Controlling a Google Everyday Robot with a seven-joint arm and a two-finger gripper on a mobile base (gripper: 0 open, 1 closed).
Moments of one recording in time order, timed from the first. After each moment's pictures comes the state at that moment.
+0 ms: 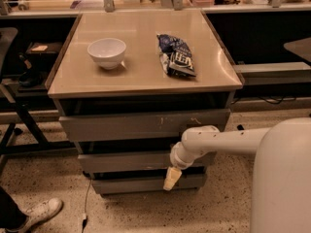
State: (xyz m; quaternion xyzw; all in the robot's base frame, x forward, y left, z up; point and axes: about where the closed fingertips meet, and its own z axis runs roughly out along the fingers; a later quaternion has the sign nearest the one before) arm 0.568 -0.064 0.432 -0.62 0.76 0.10 0.17
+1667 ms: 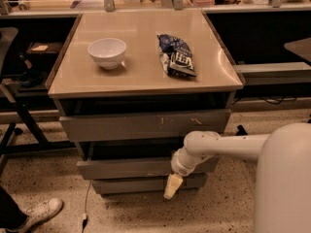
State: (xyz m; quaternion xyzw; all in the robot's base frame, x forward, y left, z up) arm 0.539 -0.063 0.408 -0.61 0.76 0.16 0.14
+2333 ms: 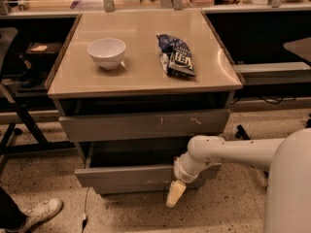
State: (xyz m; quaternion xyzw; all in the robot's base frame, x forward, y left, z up) arm 0.506 -0.068 0.414 -0.60 0.77 0.18 0.13
